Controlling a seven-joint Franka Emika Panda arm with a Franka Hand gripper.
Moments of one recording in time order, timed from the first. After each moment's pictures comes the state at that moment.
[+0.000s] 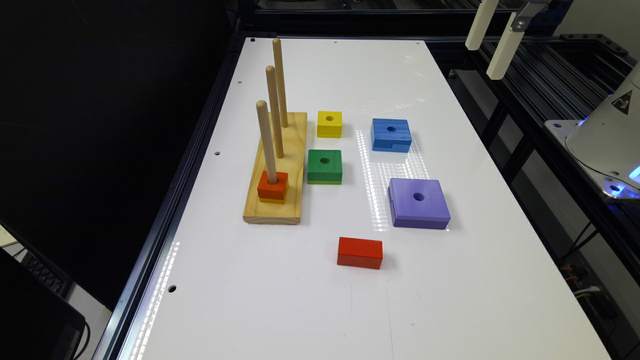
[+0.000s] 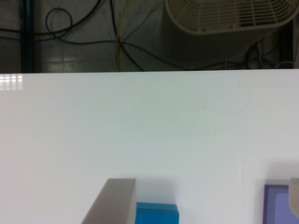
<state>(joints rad) -0.02 -0.69 0.00 -2.91 0.00 2.25 0.78</state>
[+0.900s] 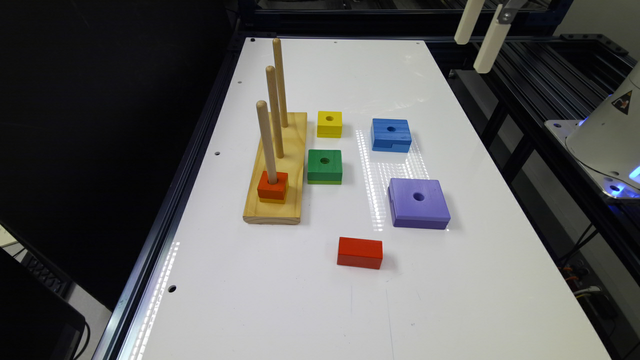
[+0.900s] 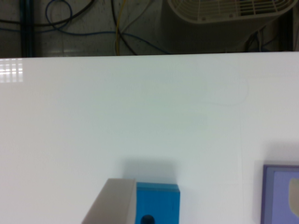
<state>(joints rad) -0.03 -0.60 0.00 -2.84 0.00 2.29 0.78</state>
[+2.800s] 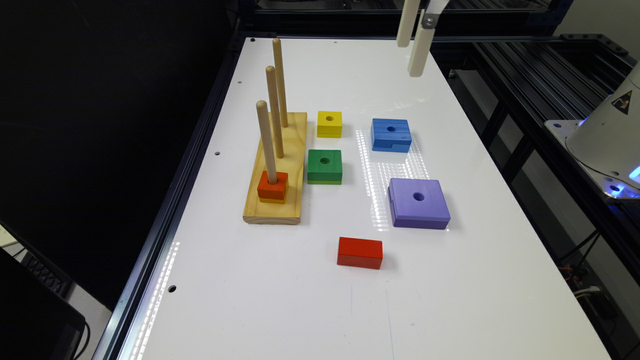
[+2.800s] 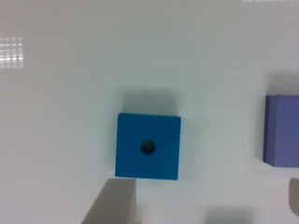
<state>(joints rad) -0.03 -0.25 0.03 -2.56 0.00 2.33 0.78</state>
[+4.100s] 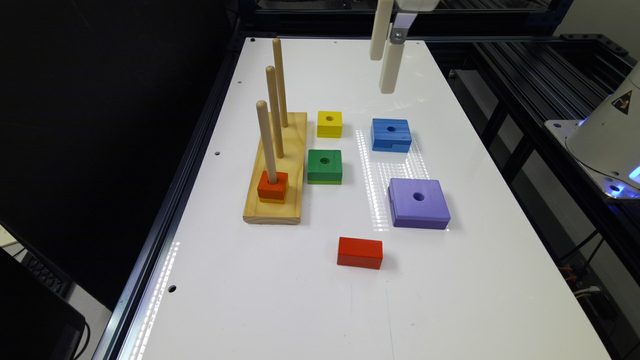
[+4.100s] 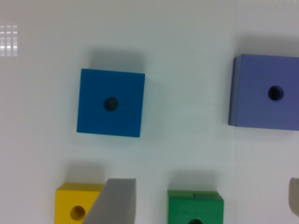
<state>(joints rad) -0.04 -0.11 0.11 -2.42 0.02 2.33 0.83</state>
